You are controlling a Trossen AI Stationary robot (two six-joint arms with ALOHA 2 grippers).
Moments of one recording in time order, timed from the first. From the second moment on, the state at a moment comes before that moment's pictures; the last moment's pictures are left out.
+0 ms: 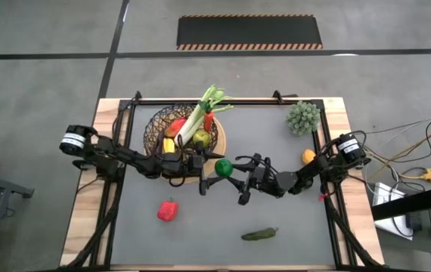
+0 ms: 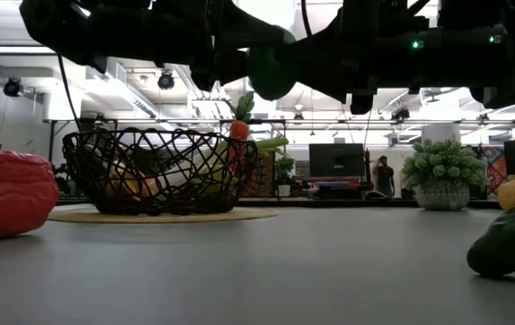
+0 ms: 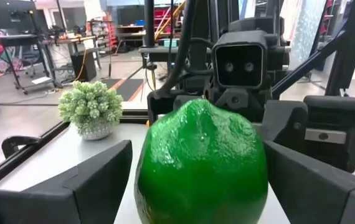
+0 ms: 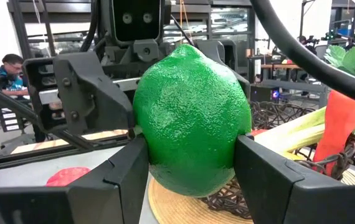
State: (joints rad) left arm -0.14 1.56 0.68 0.88 -0.24 0.01; right arm 0.33 1.86 0.57 1.48 0.63 -0.04
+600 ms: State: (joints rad) left arm -0.14 1.56 0.68 0.88 -0.24 0.01; right arm 0.33 1.86 0.57 1.47 0.63 -0.04
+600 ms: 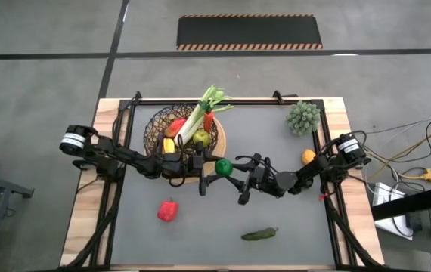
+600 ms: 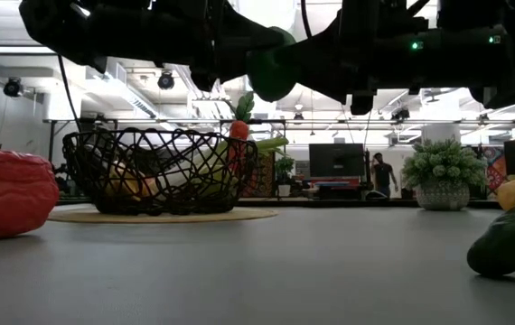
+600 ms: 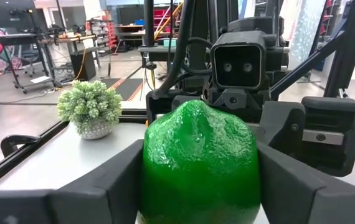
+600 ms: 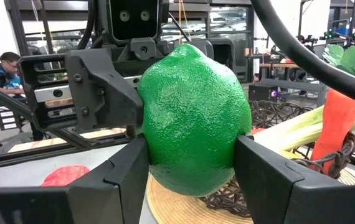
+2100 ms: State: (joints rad) left arm -0.14 1.17 0.59 0.34 -0.71 -0.10; right arm 0.33 1.53 0.57 0.97 0.68 0.12
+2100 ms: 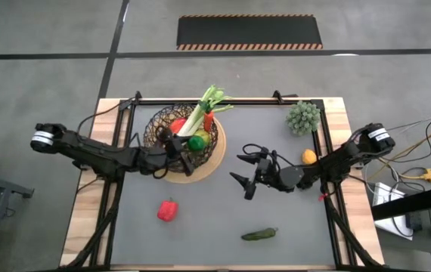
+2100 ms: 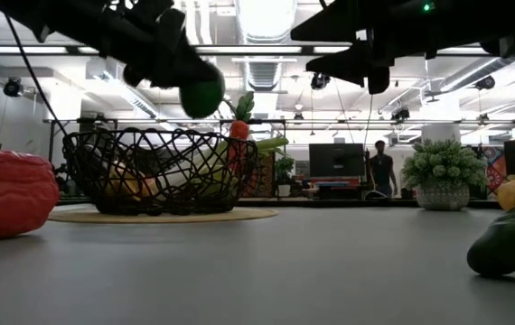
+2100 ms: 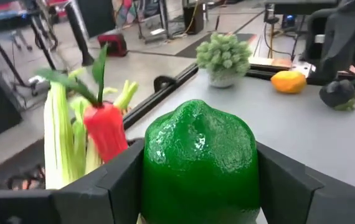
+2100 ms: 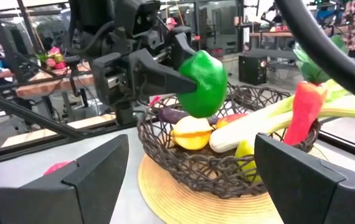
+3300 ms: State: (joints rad) left arm -0.06 1.34 0.48 0.33 -0.77 -0.42; right arm 0.33 1.54 0.57 0.95 0.68 0.16
